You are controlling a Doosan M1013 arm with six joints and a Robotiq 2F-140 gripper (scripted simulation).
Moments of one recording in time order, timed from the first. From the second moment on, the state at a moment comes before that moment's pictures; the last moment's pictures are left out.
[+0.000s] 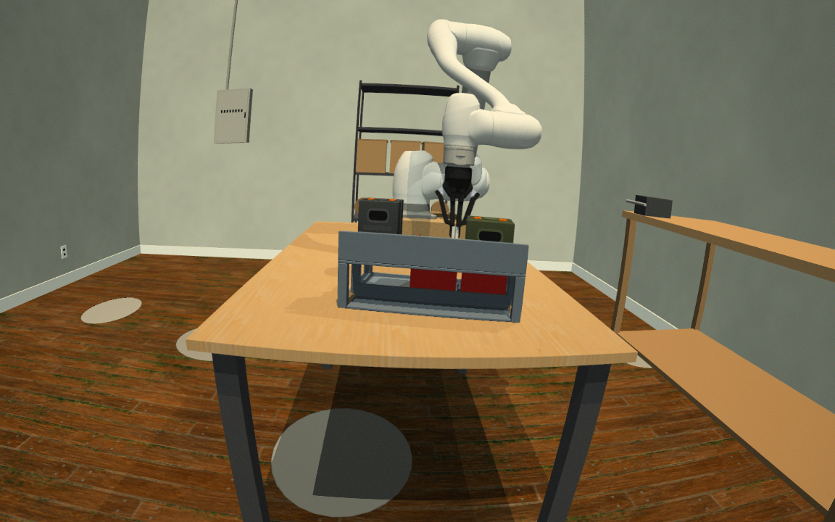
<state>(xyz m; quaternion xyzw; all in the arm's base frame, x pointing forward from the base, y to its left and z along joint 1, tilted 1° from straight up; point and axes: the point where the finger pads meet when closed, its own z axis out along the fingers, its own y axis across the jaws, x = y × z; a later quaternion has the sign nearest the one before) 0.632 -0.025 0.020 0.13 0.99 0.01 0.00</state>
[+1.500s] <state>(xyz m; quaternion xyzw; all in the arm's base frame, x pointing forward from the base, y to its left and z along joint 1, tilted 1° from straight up) 0.632 -0.025 0.027 0.13 0.99 0.01 0.00</state>
